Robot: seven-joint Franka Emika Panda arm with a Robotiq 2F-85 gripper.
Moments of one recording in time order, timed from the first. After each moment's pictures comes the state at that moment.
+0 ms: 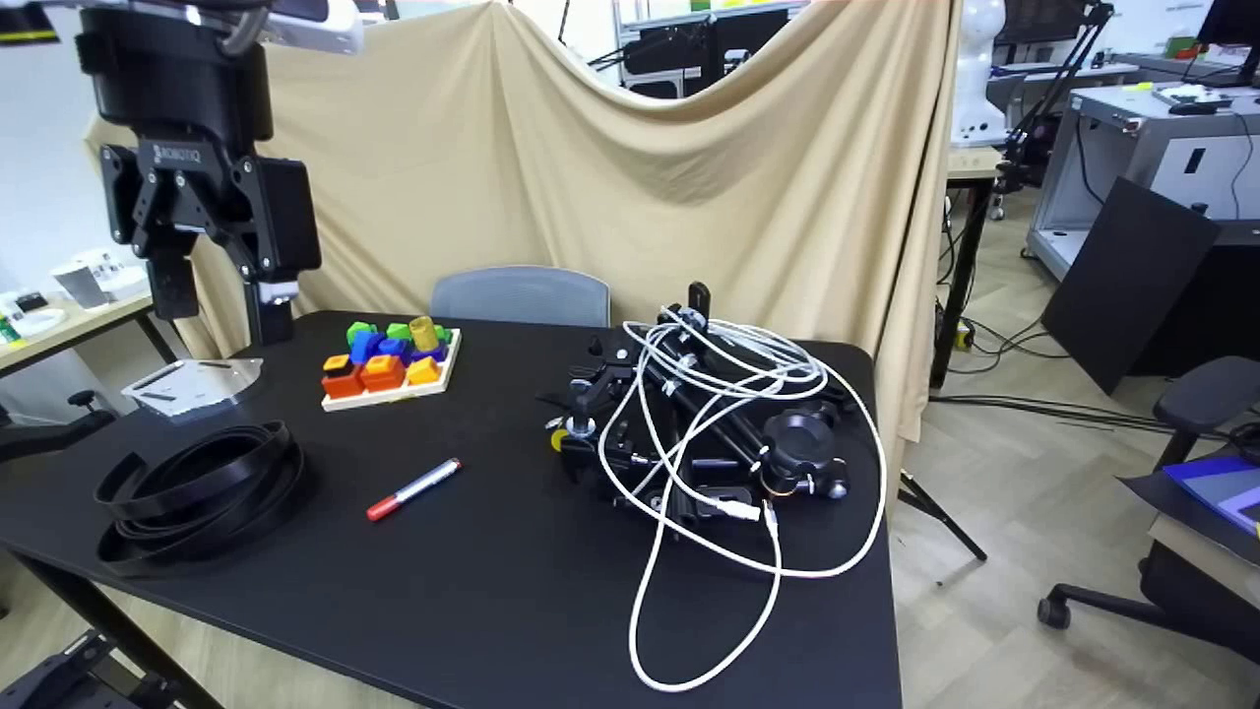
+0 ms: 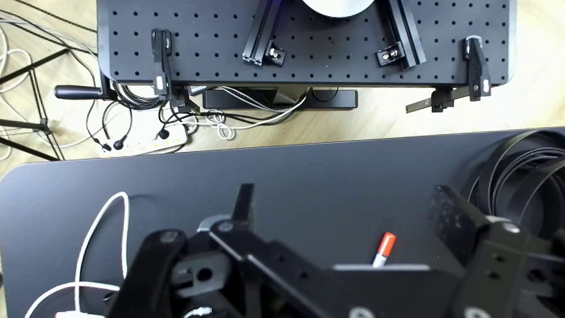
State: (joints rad) arm -0.09 -0.52 -0.18 -2.38 -0.07 1.56 -0.21
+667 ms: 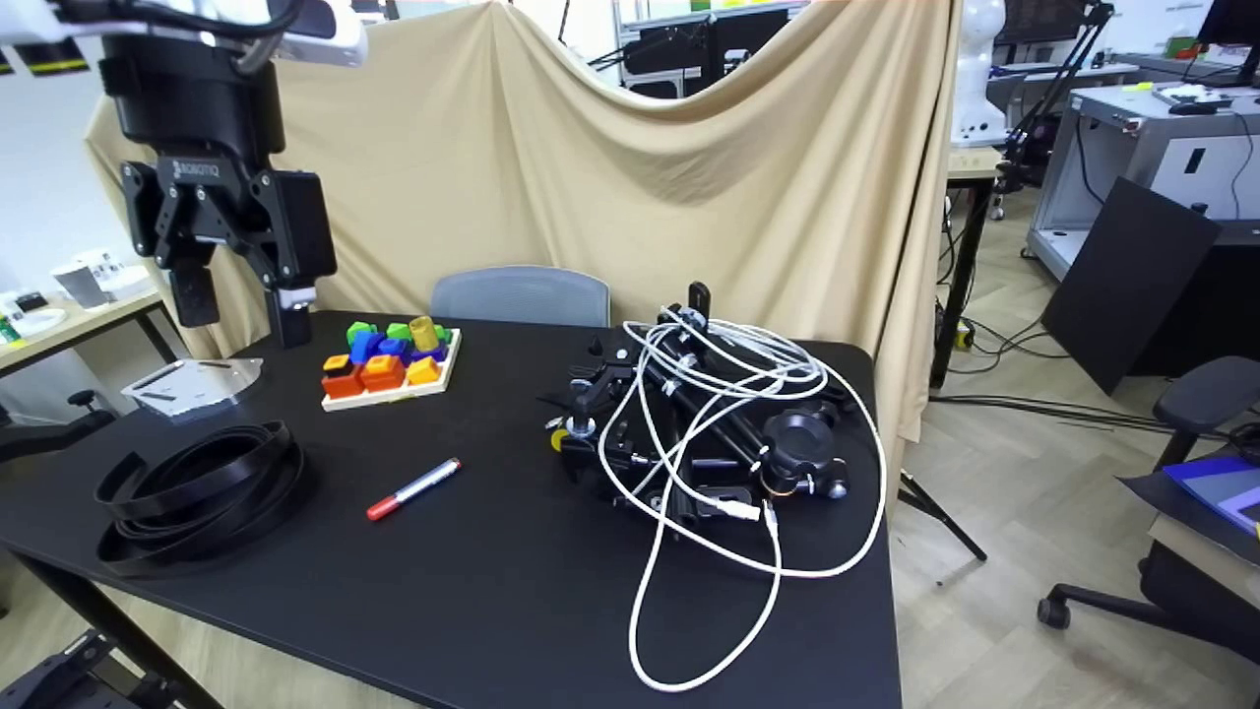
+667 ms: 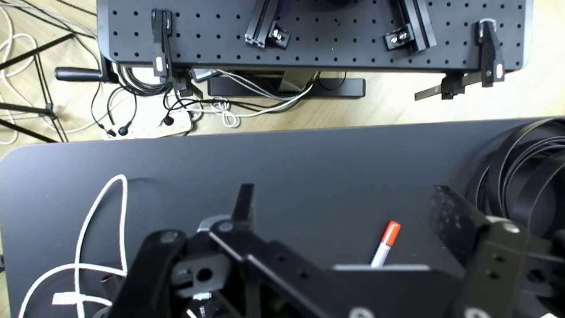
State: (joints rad) arm -0.09 -0.51 -0.15 -2.40 -0.07 1.64 -0.20
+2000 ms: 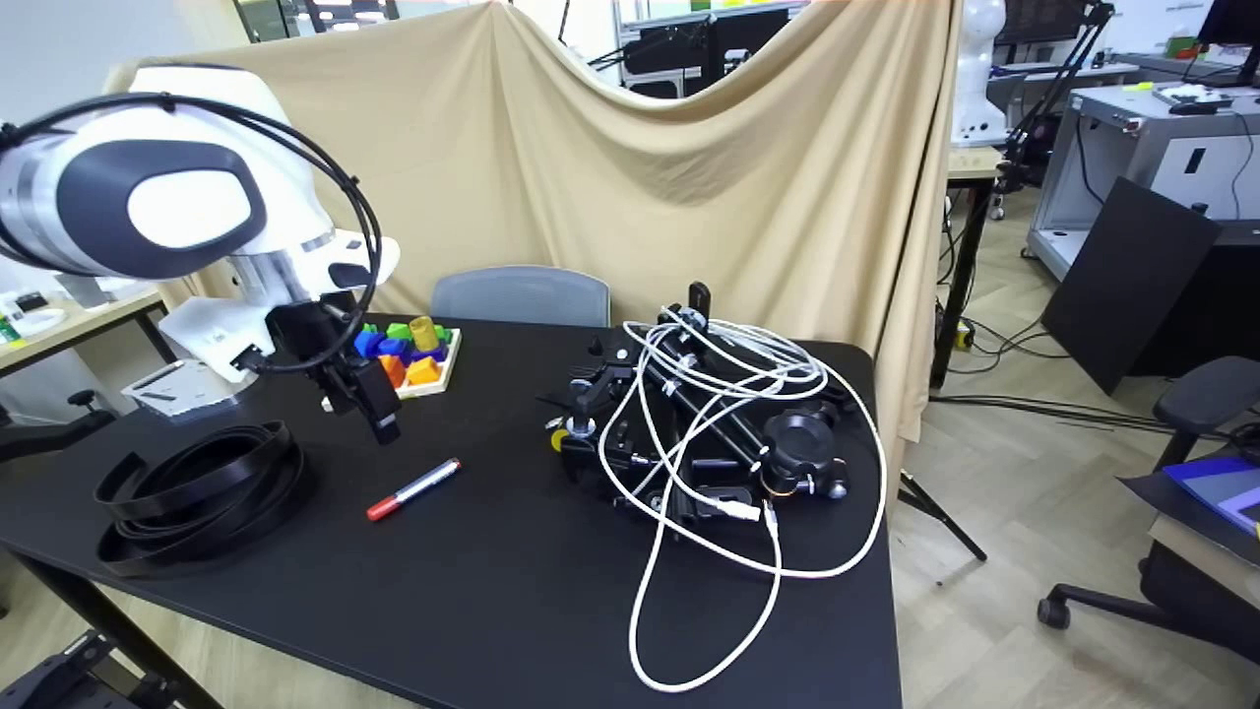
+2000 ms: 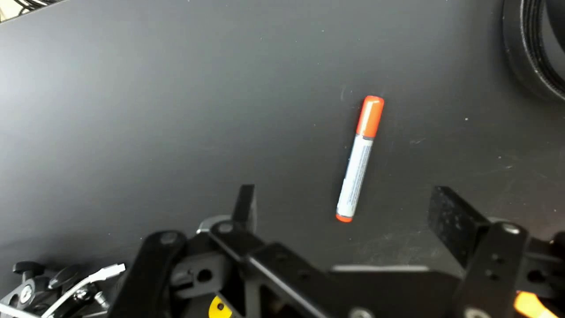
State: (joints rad) arm -0.02 -0.14 0.06 -2.65 0.08 2.54 0.23
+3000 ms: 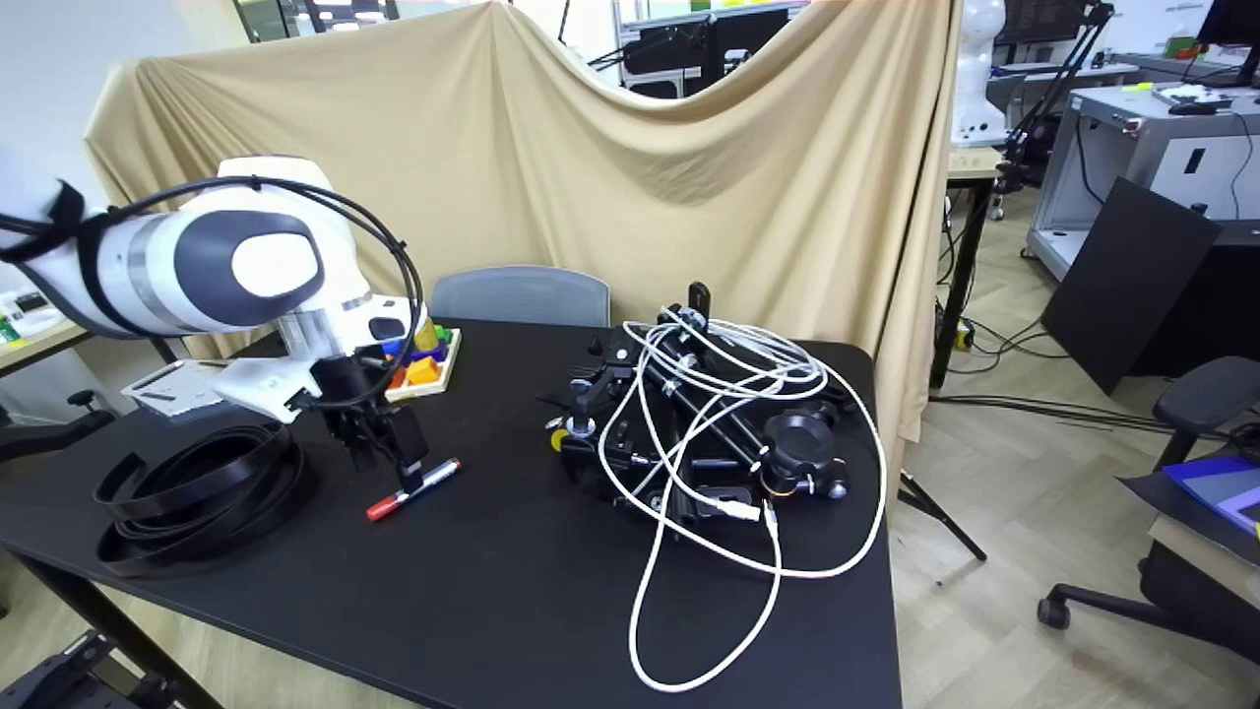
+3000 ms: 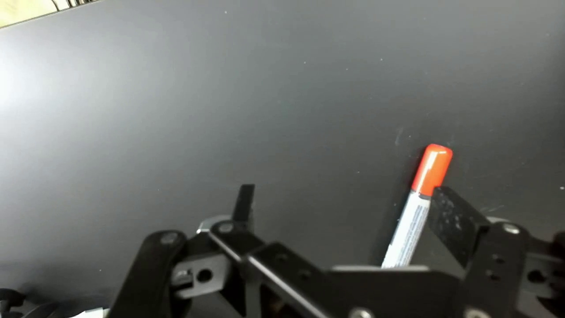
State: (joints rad) arm -0.01 0.09 0.06 -2.57 -0.12 2.55 0.33
